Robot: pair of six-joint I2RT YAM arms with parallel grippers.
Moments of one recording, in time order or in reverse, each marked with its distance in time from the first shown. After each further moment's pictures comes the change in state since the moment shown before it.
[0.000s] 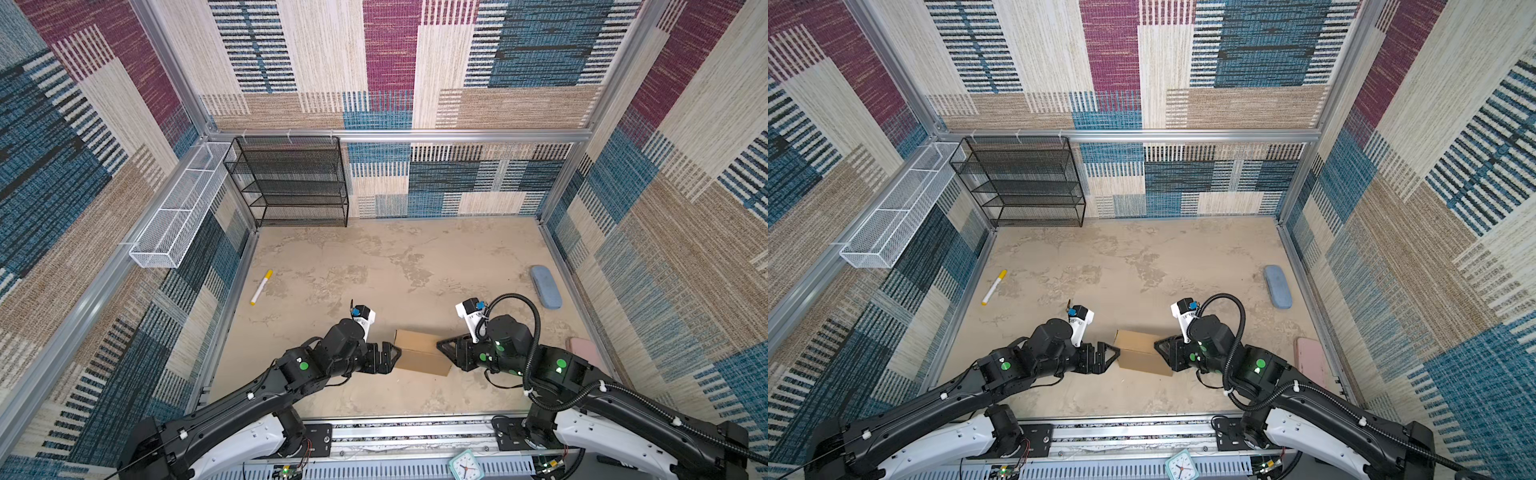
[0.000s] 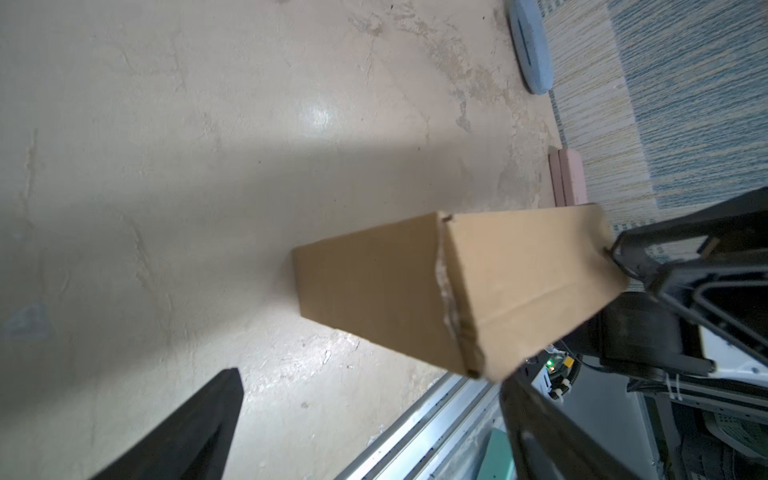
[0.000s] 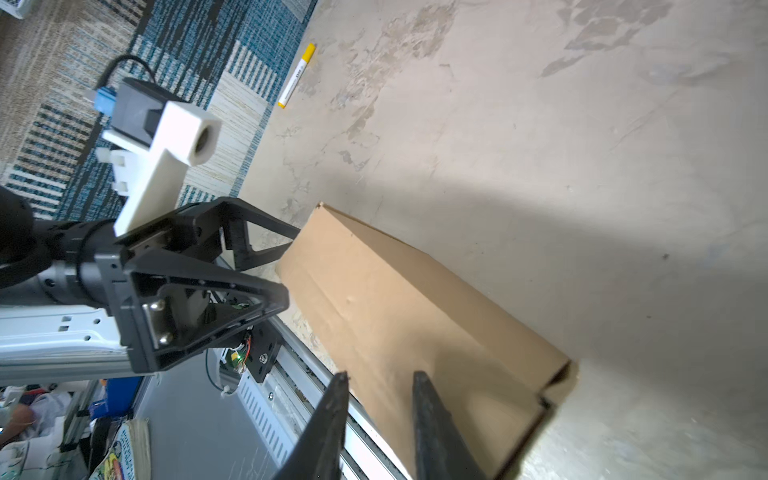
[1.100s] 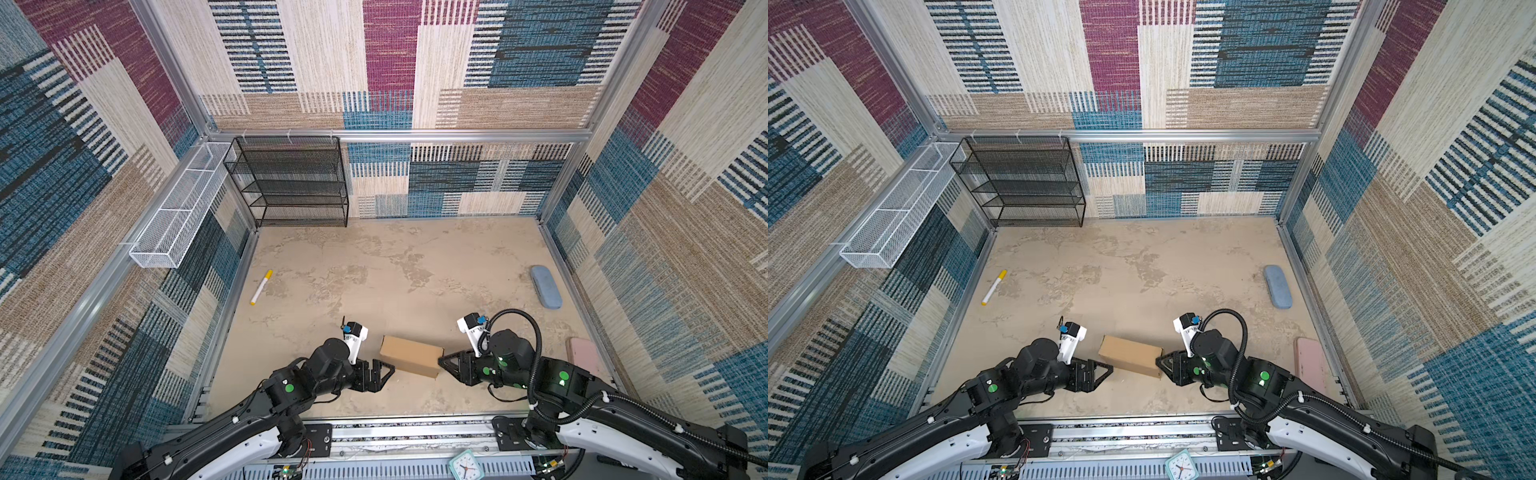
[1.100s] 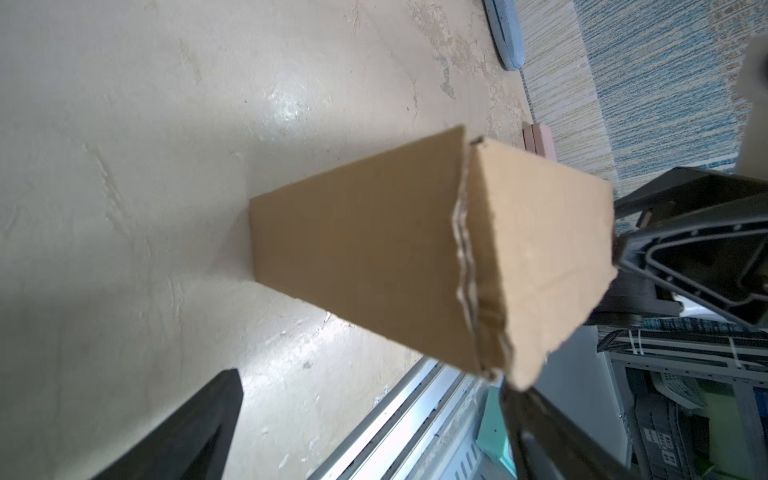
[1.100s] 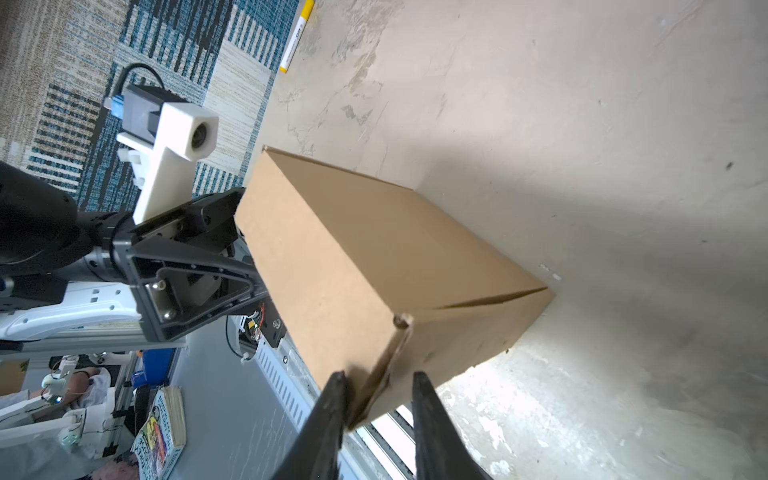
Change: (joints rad) left arm -0.011 -0.235 -0.243 0.061 0.070 -0.033; right arm 0.063 -0.088 -0.157 0.034 -0.043 0.122
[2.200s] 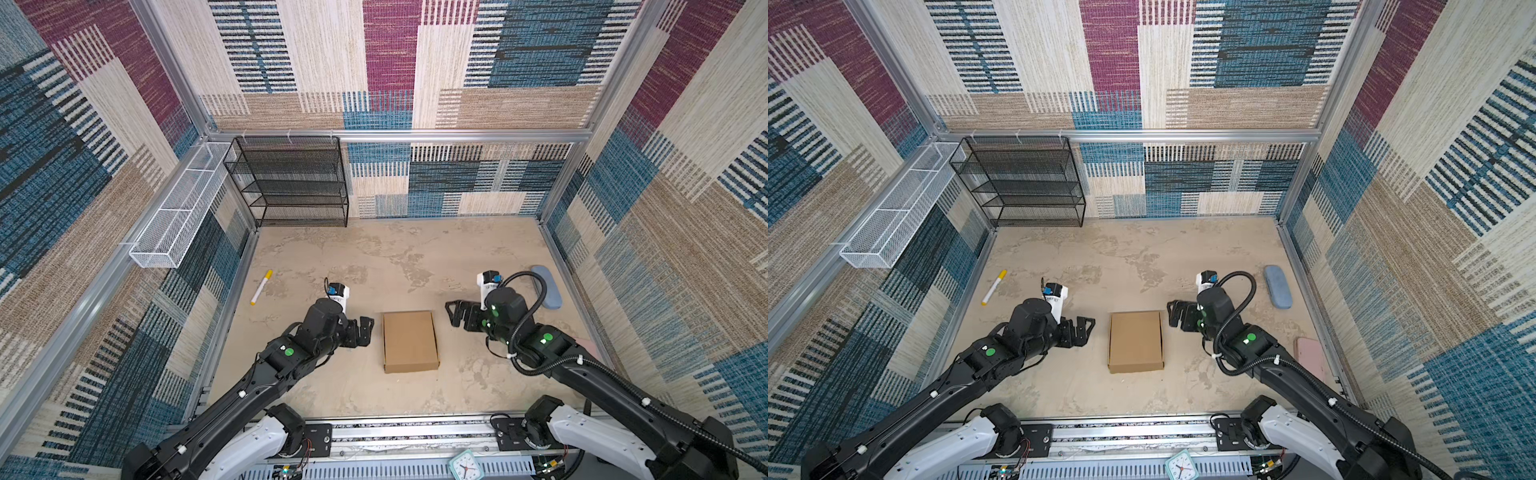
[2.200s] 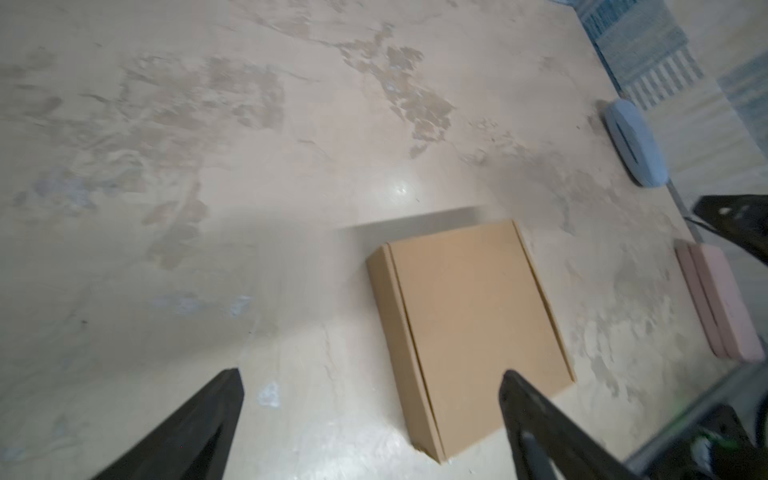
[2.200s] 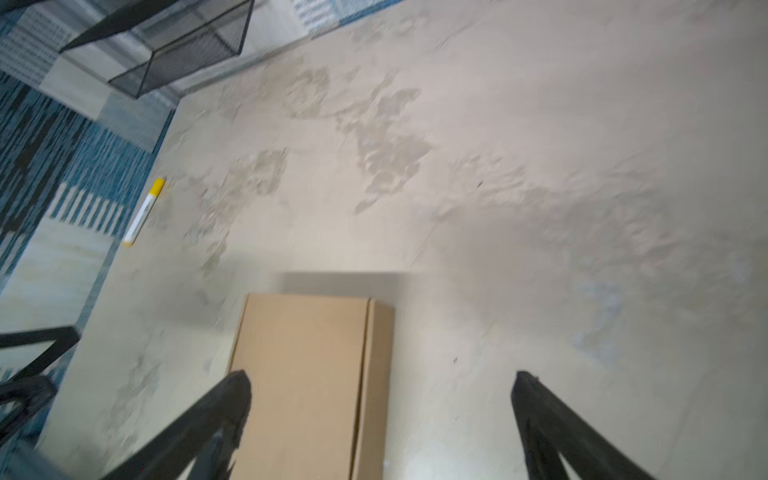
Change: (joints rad) left arm 0.312 0.233 0.302 -0.110 -0.237 0.314; right arm -0.432 0.289 0.179 0.120 0.208 -0.261
